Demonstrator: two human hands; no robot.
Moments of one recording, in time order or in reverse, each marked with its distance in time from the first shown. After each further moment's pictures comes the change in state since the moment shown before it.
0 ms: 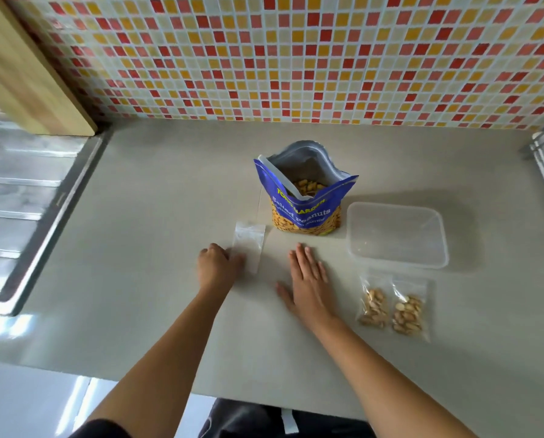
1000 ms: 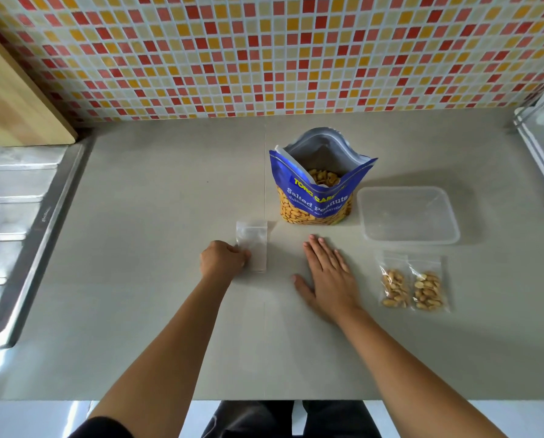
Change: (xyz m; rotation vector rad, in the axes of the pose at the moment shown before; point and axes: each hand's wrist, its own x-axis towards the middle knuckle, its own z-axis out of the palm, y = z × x) left_hand 0.036 -0.010 -0.022 -0.014 -0.211 -0.023; right_hand -0.005 -0.009 0.007 -0.120 0.066 0.099
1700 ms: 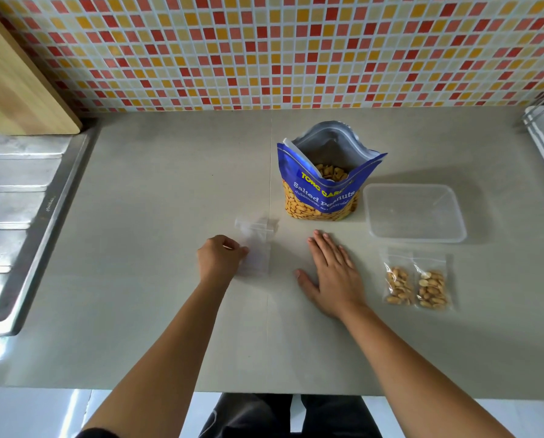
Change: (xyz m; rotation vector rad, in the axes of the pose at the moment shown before) left_hand -0.012 -0.011 -0.006 -0.183 0.095 0.034; right_hand -0.001 0.002 0.000 0.061 0.054 -0.036
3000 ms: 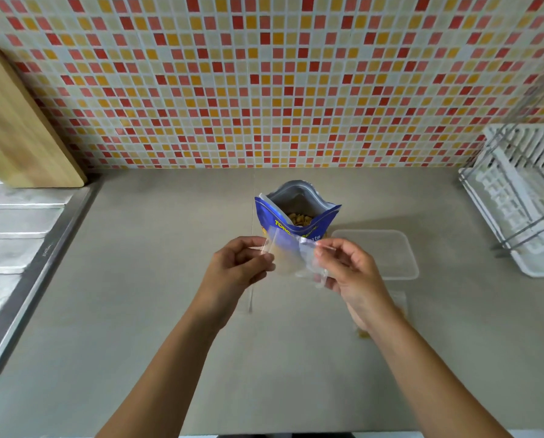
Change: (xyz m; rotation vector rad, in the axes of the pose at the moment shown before) left_hand -0.111 0.090 -0.042 -0.681 -0.436 0.336; right_hand 0.001 -0.017 -0.172 1.505 0.080 0.327
